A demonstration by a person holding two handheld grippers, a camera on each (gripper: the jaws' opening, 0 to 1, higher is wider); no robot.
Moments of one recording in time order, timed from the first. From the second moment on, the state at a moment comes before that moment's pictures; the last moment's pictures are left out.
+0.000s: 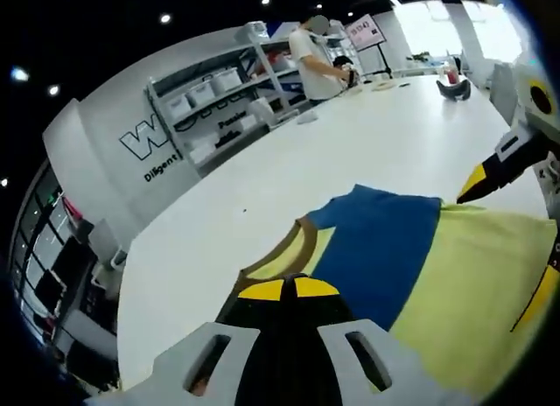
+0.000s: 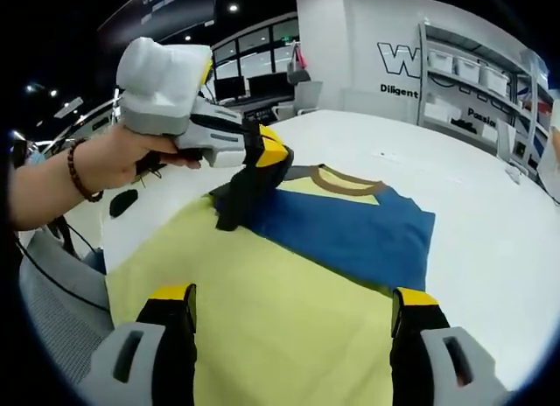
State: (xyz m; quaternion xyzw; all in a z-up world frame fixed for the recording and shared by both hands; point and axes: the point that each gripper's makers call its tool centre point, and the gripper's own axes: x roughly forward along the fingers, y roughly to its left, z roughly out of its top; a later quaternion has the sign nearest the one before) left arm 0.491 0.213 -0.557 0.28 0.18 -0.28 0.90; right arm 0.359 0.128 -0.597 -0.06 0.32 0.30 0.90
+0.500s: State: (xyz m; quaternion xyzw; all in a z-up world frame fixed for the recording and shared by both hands) left arm 0.481 0.198 -0.597 0.27 0.23 -0.33 0.87; right arm 0.356 0.125 -0.601 -0.07 0.33 0.30 0.89
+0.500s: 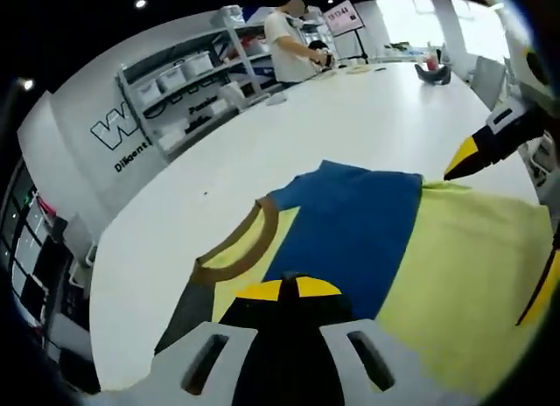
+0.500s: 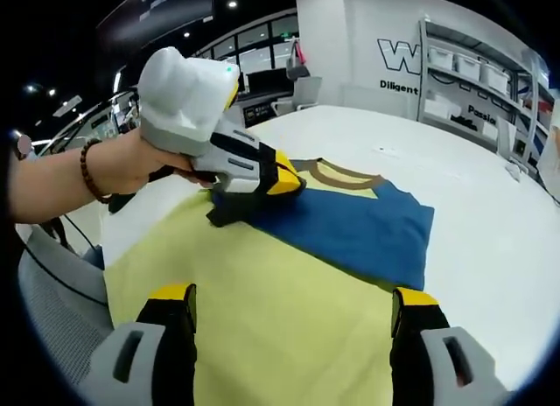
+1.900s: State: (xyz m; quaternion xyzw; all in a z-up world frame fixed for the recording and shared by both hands) left arm 0.426 0.324 -0.586 0.21 0.26 -0.25 0.91; right arm 0.429 0.207 -0.573 -0.22 0.23 0.43 0.85
